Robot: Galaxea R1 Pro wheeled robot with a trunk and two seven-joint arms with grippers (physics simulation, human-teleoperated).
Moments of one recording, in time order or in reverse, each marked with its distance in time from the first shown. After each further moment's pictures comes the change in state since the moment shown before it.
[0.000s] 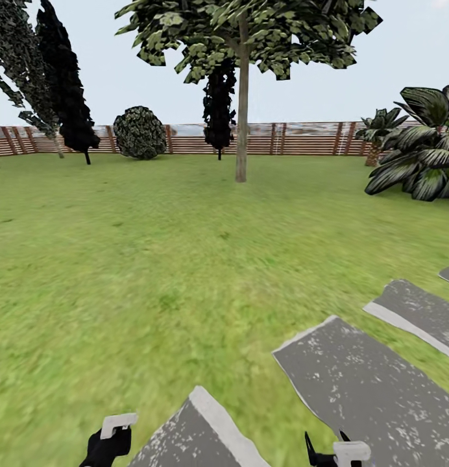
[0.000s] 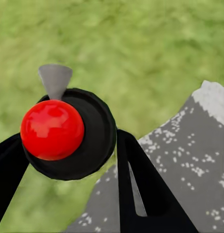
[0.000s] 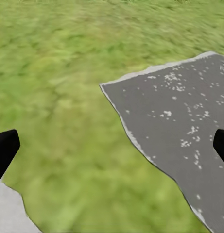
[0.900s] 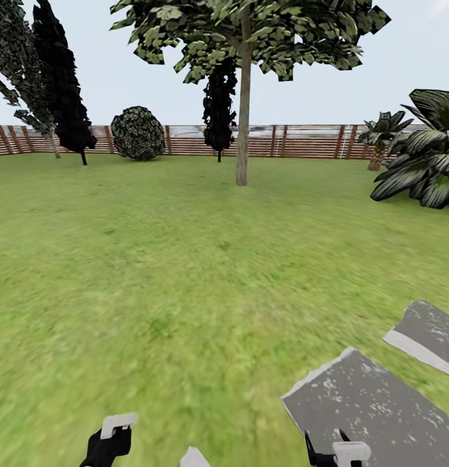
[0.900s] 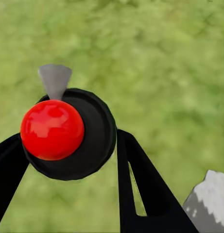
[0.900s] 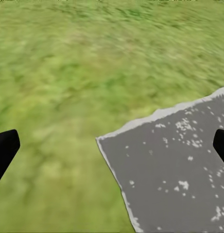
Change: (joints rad) left arm 0.000 0.000 0.000 0.000 0.000 0.000 0.000; right arm 0.000 0.000 0.000 0.000 0.000 0.001 0.000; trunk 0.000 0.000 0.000
